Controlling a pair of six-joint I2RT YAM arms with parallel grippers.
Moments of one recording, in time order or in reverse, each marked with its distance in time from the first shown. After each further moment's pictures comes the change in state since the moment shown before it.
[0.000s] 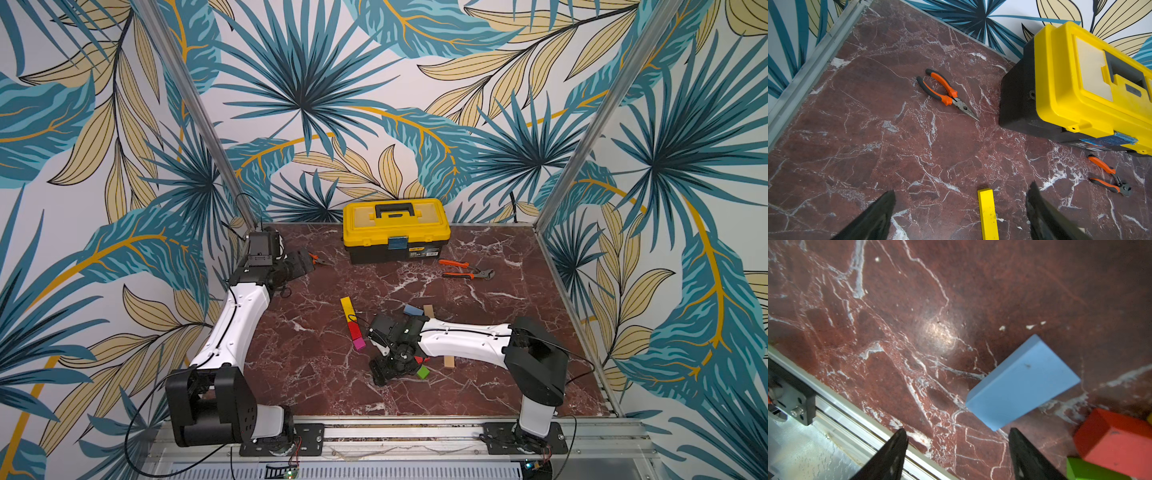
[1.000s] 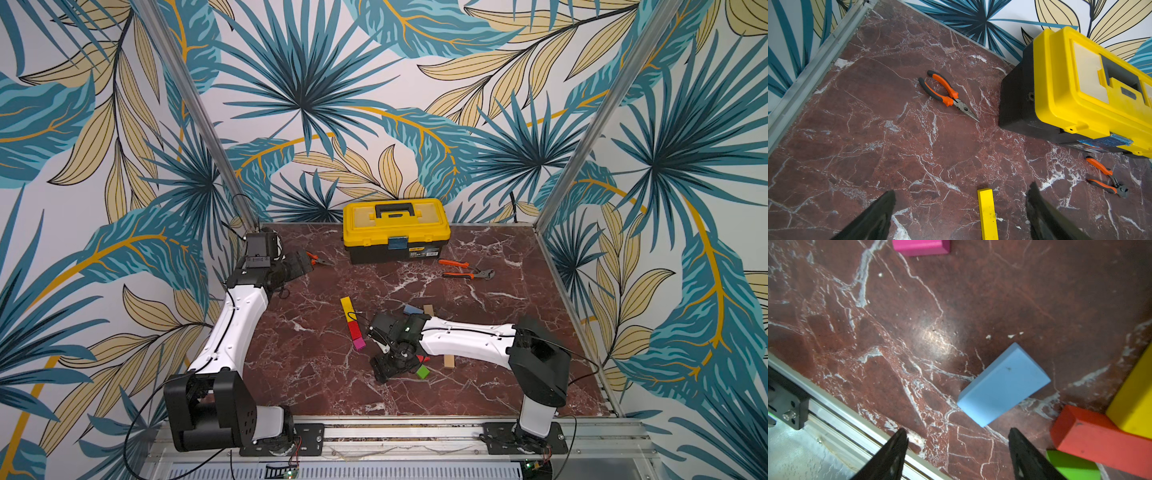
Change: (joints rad) left arm 0.011 -0.032 -0.016 0.001 0.002 -0.005; right arm 0.000 -0.026 0.014 -0.014 0.042 -0.026
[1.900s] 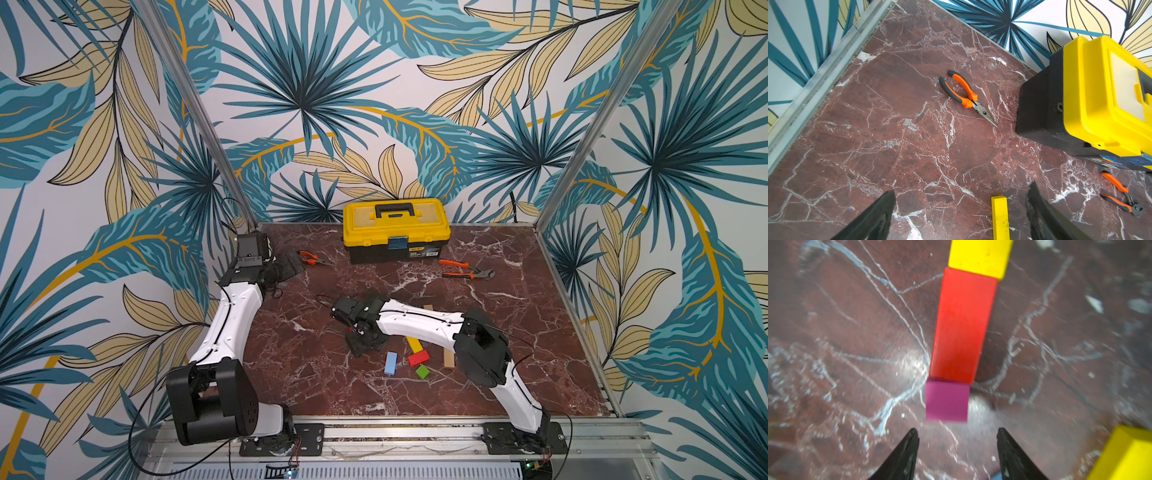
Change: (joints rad) left arm 0.088 0.045 0.000 0.000 0.021 -0.001; right arm -0.005 0.348 0.541 -0.210 0.221 -0.062
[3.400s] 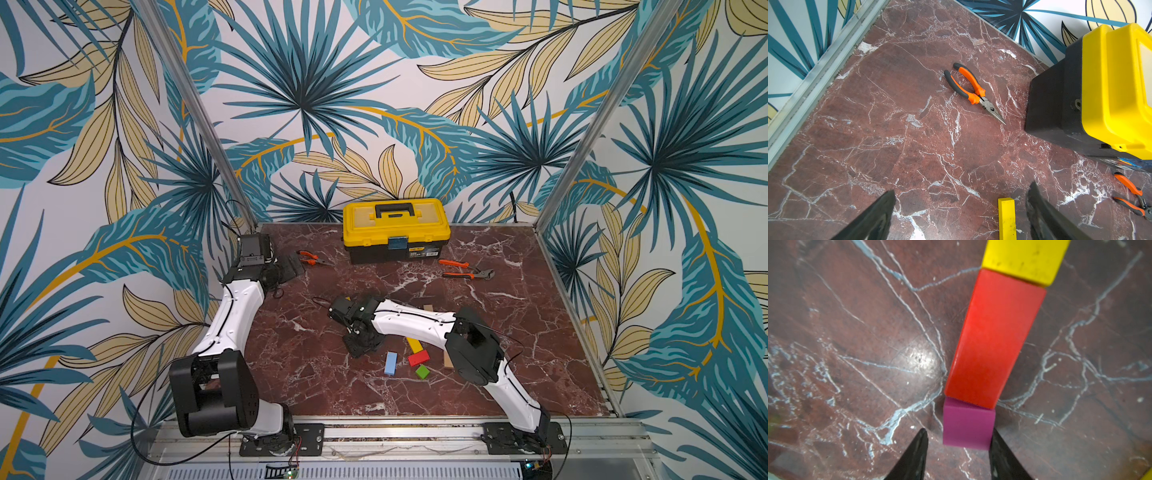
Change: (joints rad) left arm -0.001 0.037 0.000 -0.002 -0.025 0.001; right arm -0.006 0.125 0.109 -0.023 -0.067 -0.038
